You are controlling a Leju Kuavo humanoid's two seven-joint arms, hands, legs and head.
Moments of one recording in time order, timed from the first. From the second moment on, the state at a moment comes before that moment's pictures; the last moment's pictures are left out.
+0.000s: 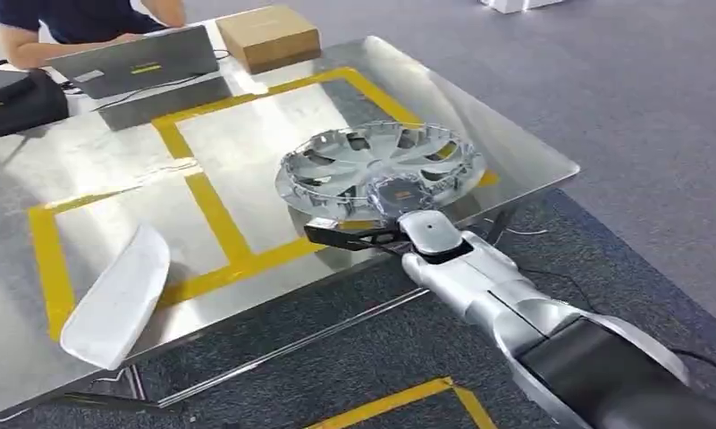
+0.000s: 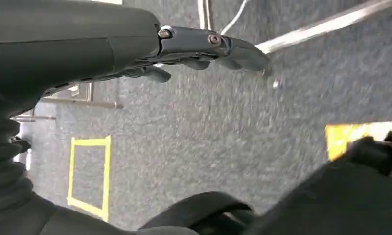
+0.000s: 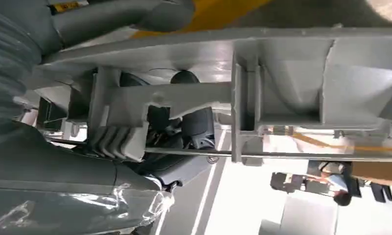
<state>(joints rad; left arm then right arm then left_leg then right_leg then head) -0.15 -0.04 -0.84 -0.16 -0.38 0.08 0.26 -0.89 0.18 0.66 -0.39 1.23 -0.30 0.14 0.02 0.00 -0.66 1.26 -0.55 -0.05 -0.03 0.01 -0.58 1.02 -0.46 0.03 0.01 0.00</state>
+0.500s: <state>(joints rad) -0.14 -0.04 -0.85 -0.16 -0.40 0.16 0.27 -0.87 0.15 0.65 -0.38 1.24 -0.31 0.14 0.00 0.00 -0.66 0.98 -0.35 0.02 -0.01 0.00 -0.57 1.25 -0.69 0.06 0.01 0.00</state>
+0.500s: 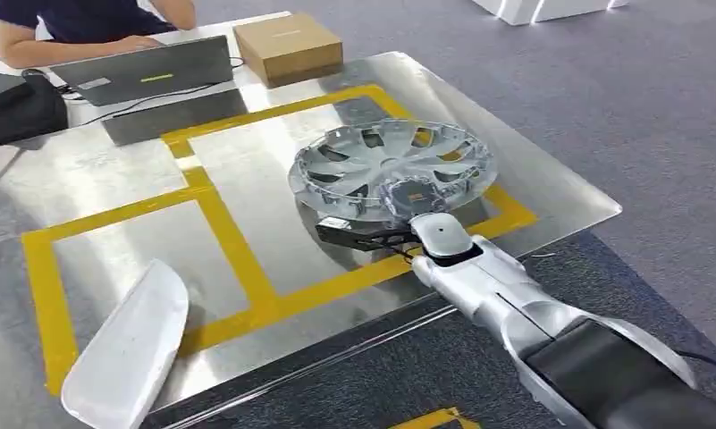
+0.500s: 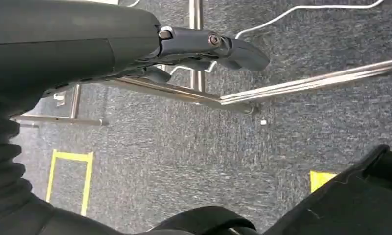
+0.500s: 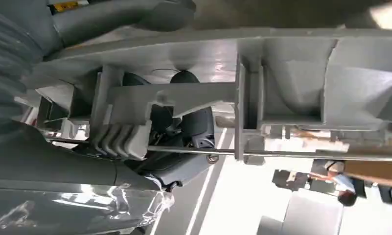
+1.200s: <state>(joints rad) -0.13 -0.04 -0.87 -0.16 -0.42 0.16 0.27 -0.86 0.15 0.64 -0.39 1.24 -0.33 0.11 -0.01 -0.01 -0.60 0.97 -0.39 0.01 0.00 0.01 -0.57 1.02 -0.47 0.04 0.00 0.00</state>
